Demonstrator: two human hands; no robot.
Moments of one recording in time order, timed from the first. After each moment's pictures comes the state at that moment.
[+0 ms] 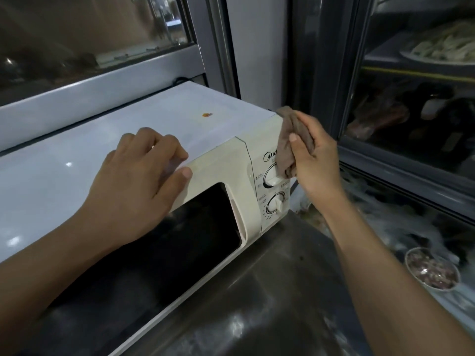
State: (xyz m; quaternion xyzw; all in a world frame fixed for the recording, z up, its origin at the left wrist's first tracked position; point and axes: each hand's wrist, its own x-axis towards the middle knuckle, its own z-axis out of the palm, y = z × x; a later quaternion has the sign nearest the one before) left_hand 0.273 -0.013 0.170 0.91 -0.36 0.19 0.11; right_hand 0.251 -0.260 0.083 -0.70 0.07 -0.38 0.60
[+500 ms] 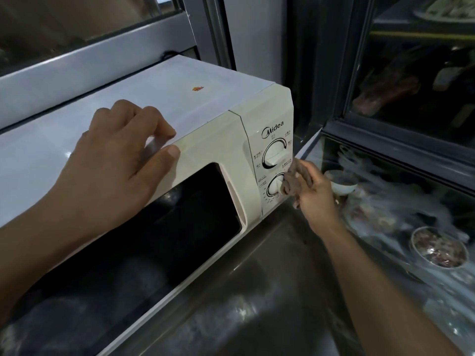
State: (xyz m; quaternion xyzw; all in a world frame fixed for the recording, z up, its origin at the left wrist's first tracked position) left_hand 0.280 -0.010 0.164 0.89 -0.38 0.21 0.14; right_hand 0.241 -0.256 -0.026 -0.62 0.17 -0.25 0.72
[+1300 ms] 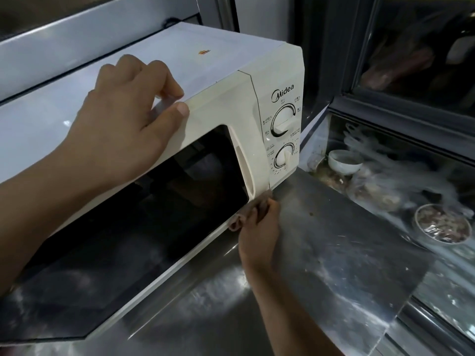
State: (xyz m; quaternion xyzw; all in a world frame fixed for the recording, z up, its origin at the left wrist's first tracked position) left_hand 0.281 -0.010 0.165 0.90 -0.36 0.20 0.13; right_hand 0.213 -0.099 -0.056 -0.57 0.36 -0.29 0.68
